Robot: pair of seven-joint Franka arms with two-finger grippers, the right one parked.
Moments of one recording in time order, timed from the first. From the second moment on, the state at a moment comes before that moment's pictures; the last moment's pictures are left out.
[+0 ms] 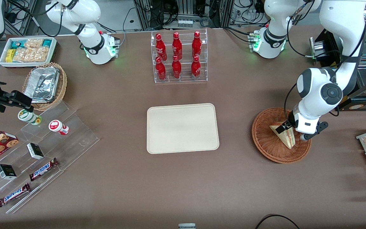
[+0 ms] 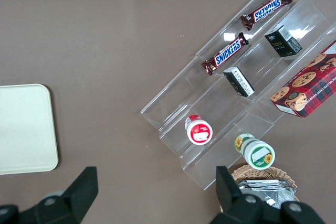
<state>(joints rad) 0.09 0.24 -0.16 -2.23 0.04 2.45 -0.64</state>
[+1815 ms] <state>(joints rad) -0.32 0.22 -0.21 -1.96 0.05 2.03 -0.66</state>
